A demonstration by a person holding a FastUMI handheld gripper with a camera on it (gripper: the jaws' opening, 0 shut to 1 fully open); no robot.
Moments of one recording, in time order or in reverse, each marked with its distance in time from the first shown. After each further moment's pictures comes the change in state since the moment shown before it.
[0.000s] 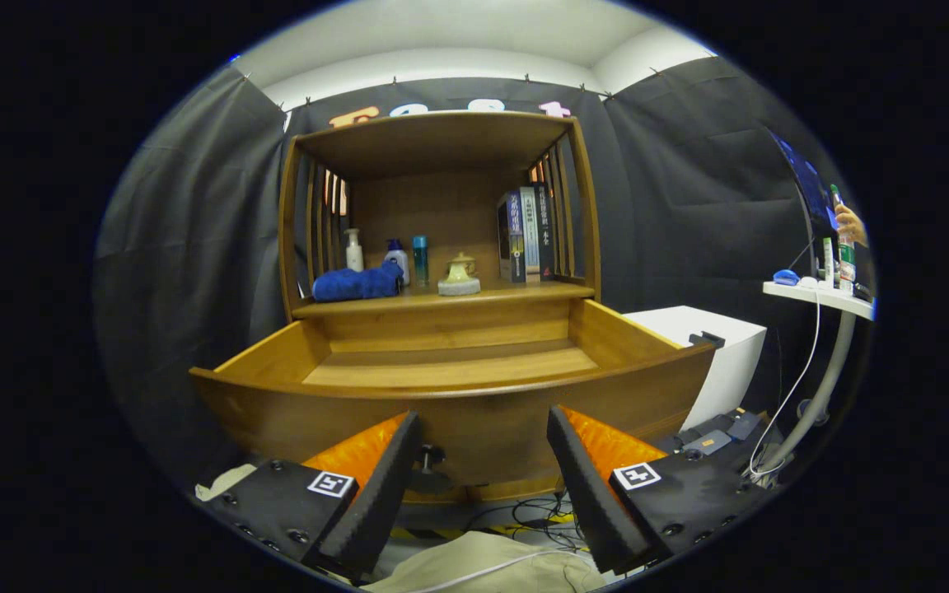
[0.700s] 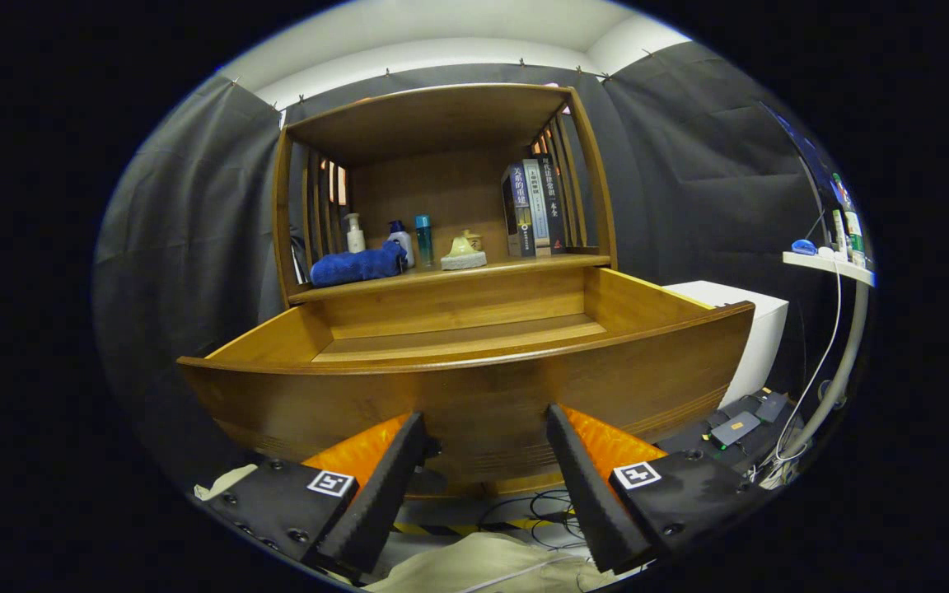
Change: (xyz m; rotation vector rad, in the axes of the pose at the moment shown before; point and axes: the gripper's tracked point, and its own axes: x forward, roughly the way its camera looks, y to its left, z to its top) arm 0.031 0.001 -0.020 0.050 0.030 0.048
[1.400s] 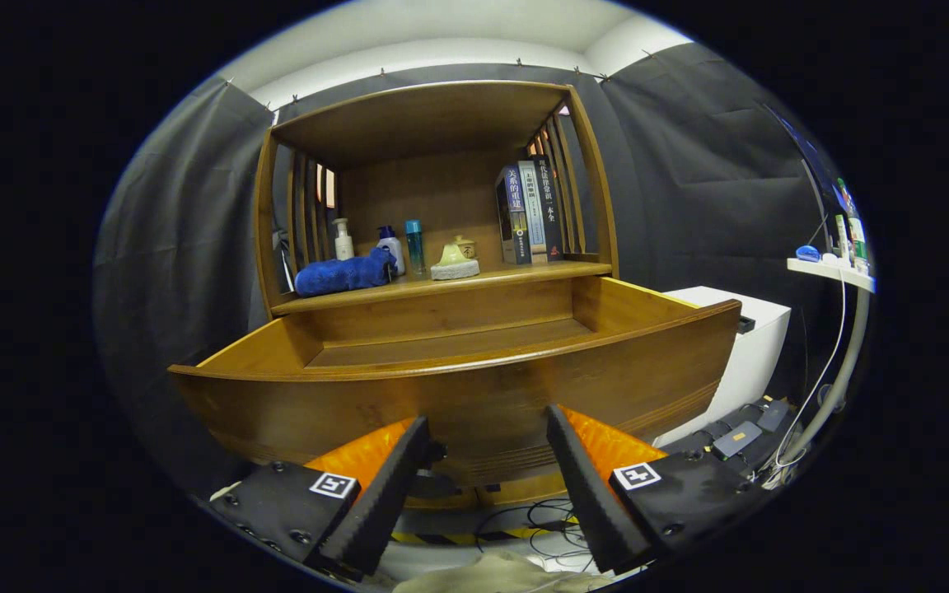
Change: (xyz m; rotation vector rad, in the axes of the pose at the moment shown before) arm 0.037 -0.008 0.017 -0.001 0.004 -0.027
